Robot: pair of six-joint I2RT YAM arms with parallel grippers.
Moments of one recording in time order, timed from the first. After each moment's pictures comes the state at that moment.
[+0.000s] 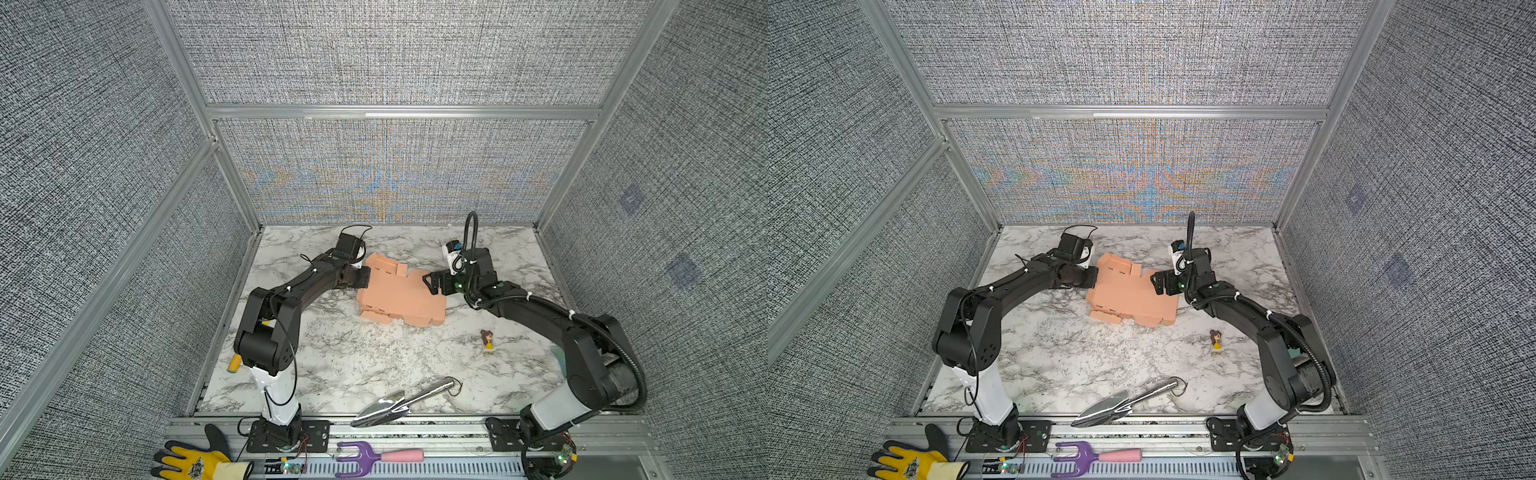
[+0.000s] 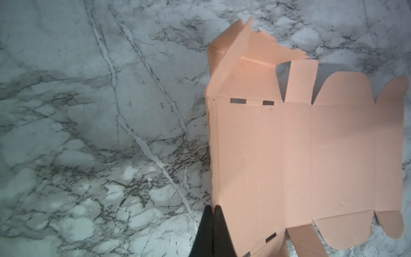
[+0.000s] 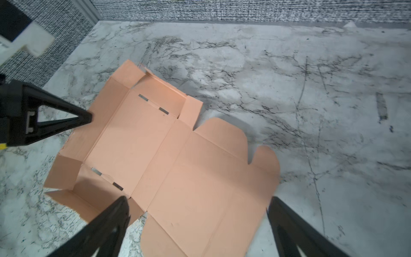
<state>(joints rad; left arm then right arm) -0.40 1.87 1.35 -0.51 0.12 -0.16 0.41 1.60 0.97 0.02 -0.21 0.17</state>
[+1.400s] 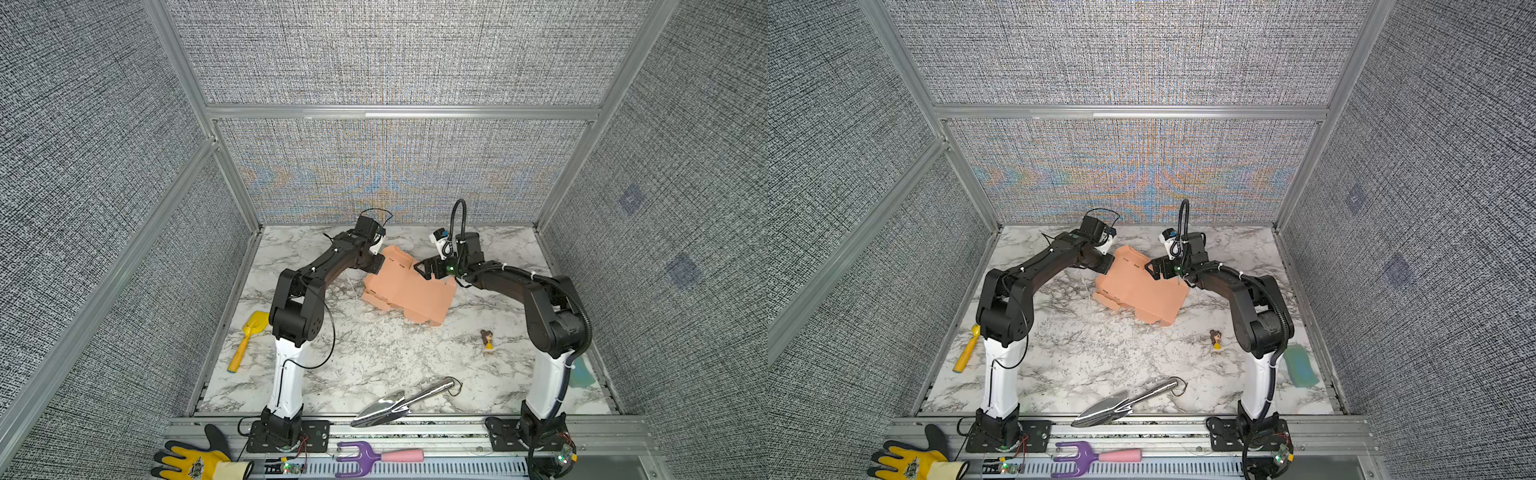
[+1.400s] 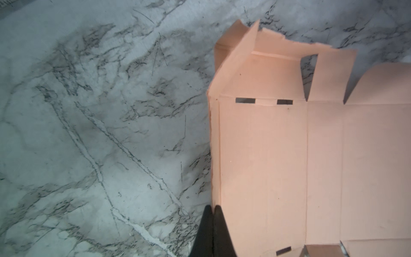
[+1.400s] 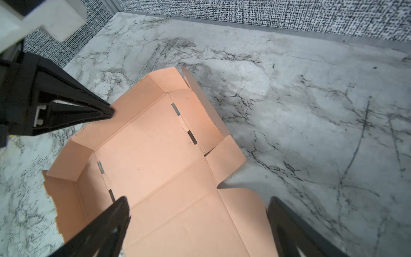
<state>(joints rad) -0.44 2.19 1.81 -0.70 0.05 0.05 0.32 1.98 1.27 0.06 -0.43 0.05</state>
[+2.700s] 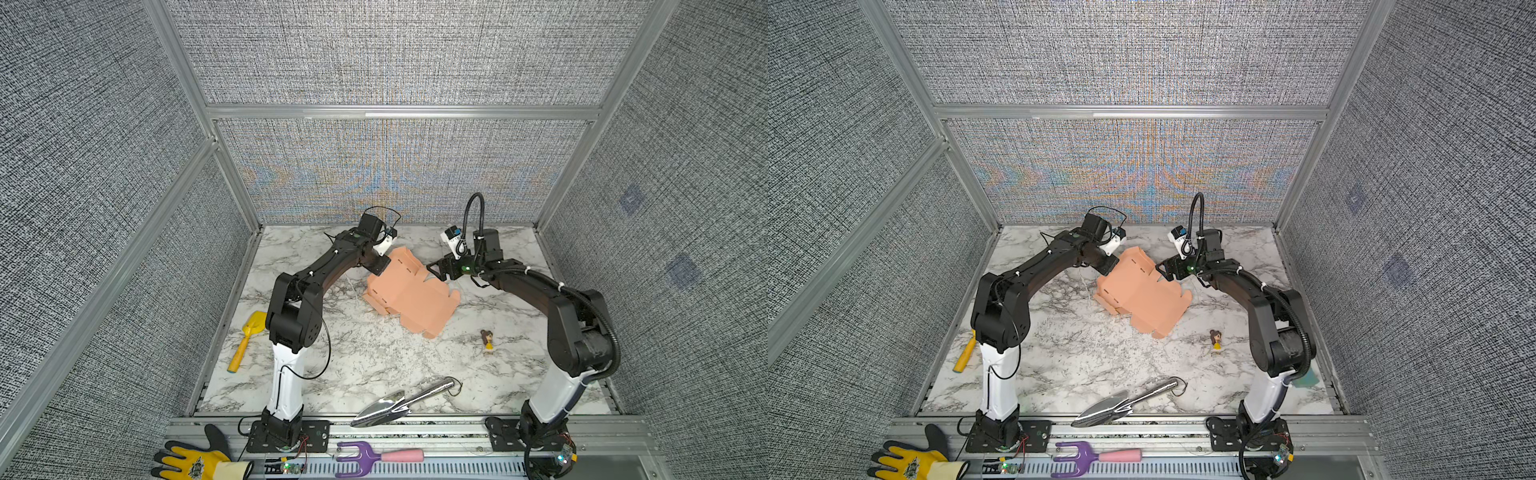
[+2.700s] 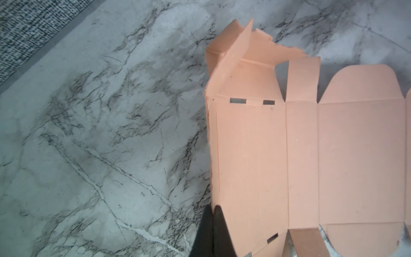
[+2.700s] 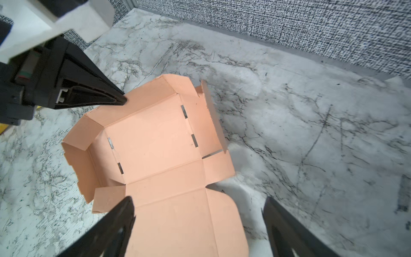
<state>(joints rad) -0.48 2.11 1.79 -0.73 0.15 0.27 0.24 1.78 1.21 -0.10 -0.50 -0.11</state>
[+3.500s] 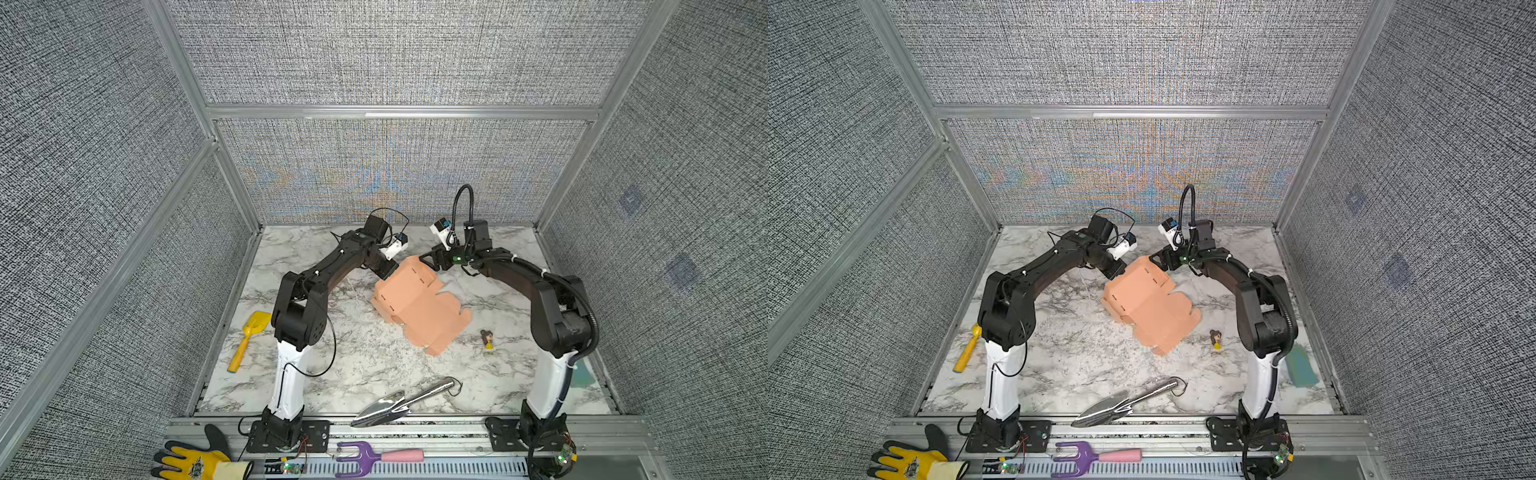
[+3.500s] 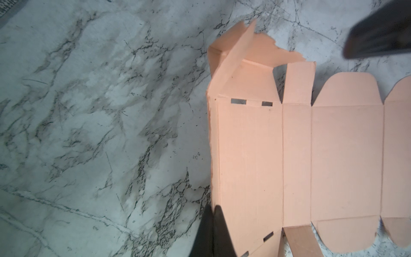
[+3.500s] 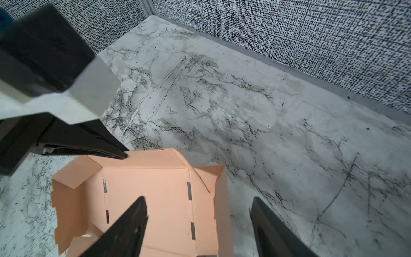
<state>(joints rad) -0.50 2.16 1.84 -0.78 0.29 0.34 0.26 1.99 1.45 -0.12 -0.60 -0.17</state>
